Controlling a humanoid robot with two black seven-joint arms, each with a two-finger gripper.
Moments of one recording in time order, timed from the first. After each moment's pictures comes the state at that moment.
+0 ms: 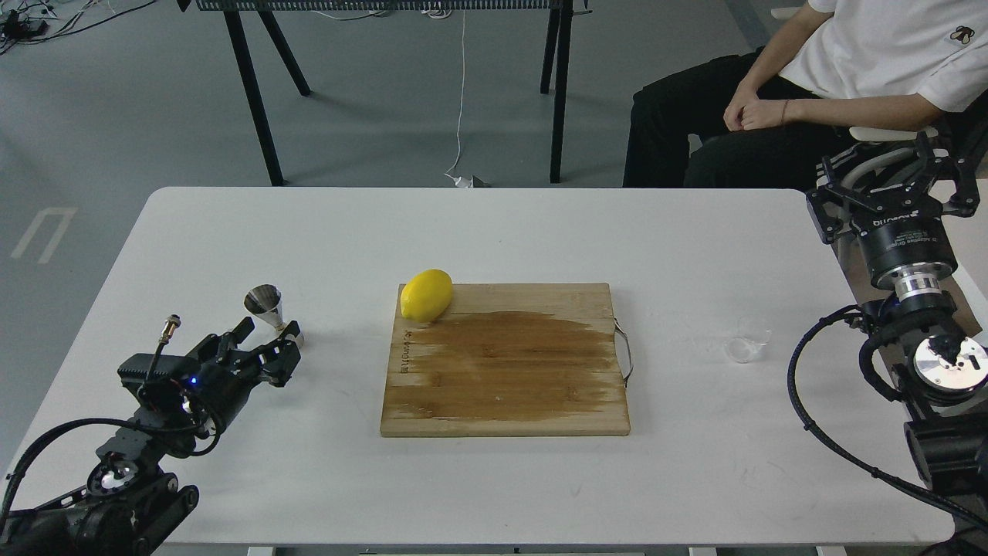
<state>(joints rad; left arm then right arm) -0.29 0.32 -0.84 -0.66 2.07 0.45 -0.29 0.39 -0.32 1.39 0.83 0.14 0.49 0.11</state>
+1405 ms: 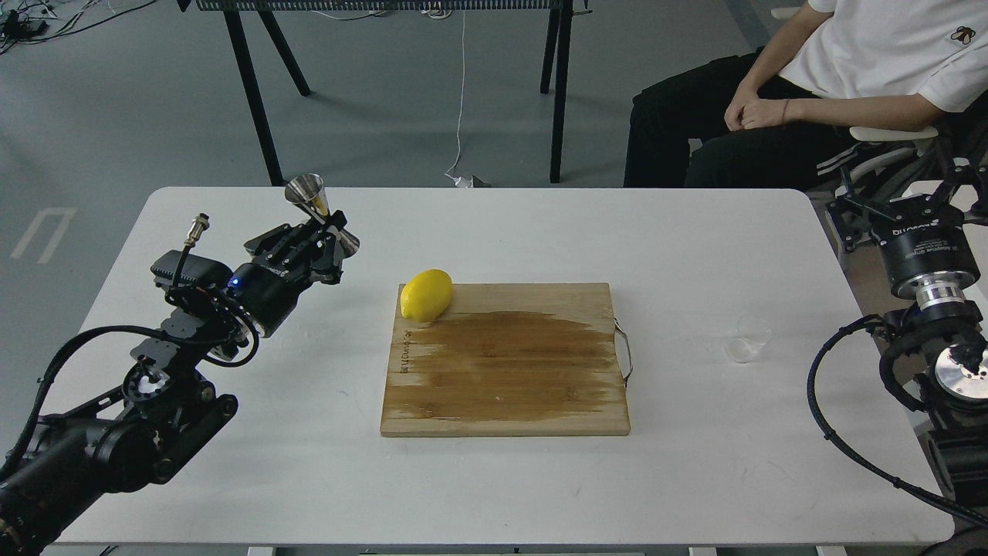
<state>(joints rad) -0.48 0.32 -0.81 -0.97 2.14 0.38 -0.28 0.36 -0.38 1.40 0.83 0.13 0.49 0.11</state>
